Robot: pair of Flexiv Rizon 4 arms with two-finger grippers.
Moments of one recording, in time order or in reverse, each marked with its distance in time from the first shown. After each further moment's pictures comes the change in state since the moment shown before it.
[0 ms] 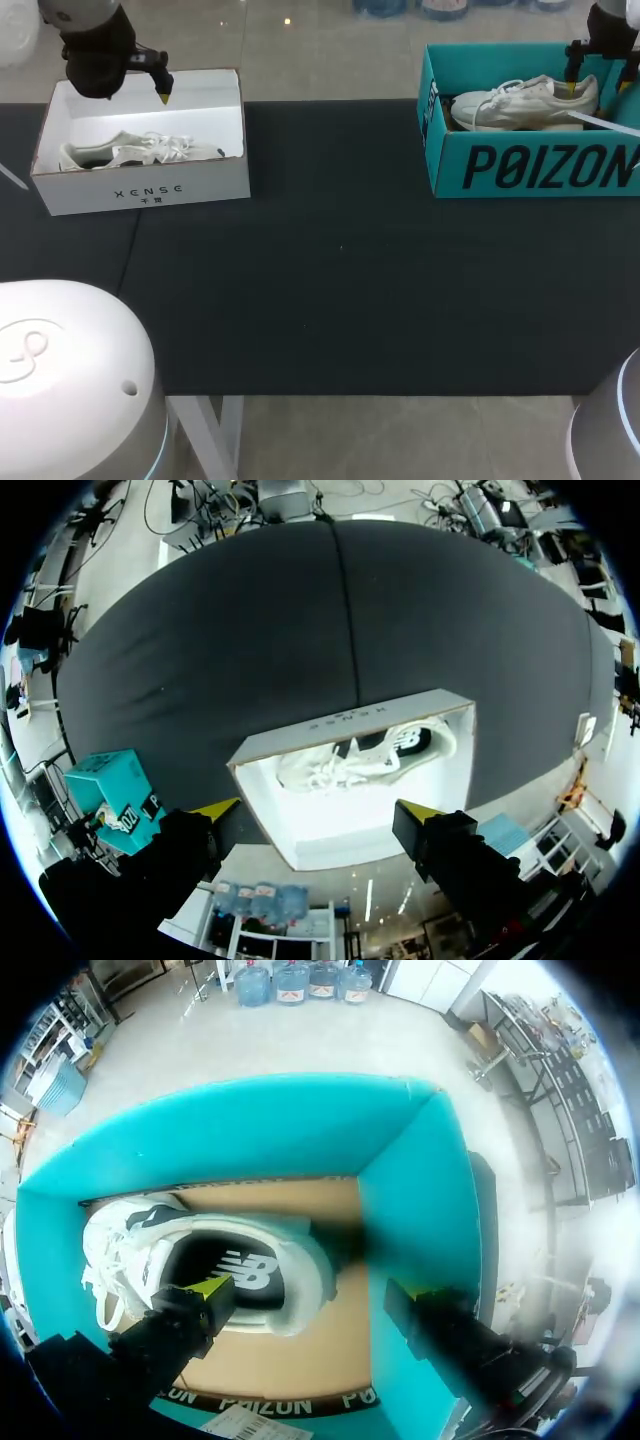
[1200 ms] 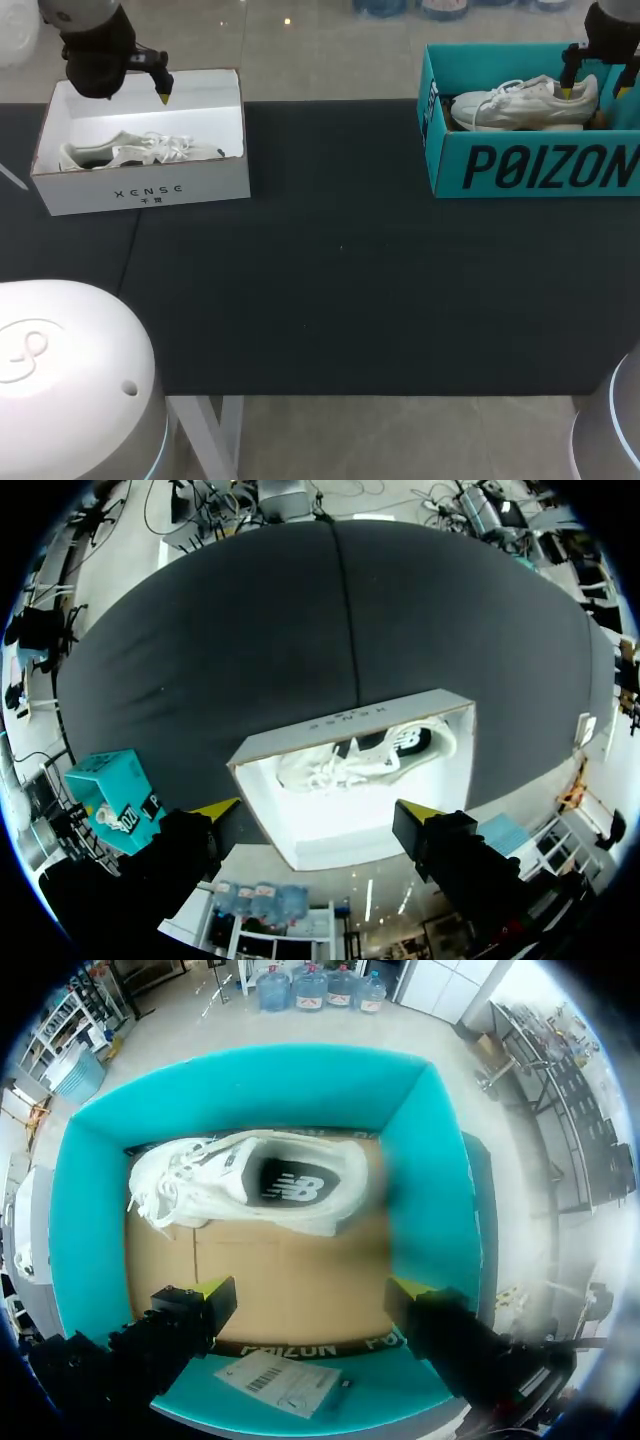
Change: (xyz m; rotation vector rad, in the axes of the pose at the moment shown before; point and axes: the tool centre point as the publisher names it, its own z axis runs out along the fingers) left arm 0.000 0.000 0.000 0.000 0.000 0.000; right arm 0.030 -0.066 -0.048 -0.032 0.033 -0.040
